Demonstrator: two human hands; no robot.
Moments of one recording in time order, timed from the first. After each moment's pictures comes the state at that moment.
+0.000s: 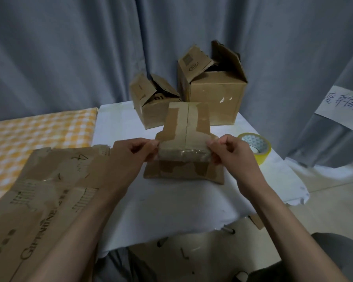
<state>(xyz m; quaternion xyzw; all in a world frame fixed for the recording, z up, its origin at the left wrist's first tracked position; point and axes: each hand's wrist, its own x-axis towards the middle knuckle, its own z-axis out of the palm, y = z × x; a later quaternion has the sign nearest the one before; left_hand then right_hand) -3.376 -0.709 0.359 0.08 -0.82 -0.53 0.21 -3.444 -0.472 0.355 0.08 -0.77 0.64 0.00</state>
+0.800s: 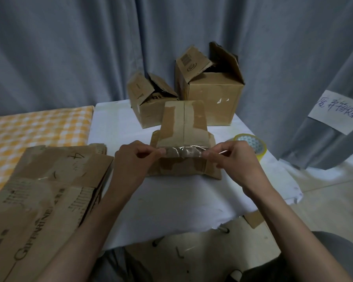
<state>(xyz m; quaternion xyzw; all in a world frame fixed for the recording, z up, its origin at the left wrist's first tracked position) -3.374 -0.695 0.354 0.11 -0.84 -0.48 0.21 -3.434 -0.467 0.375 0.11 -0.85 0.51 -0.01</state>
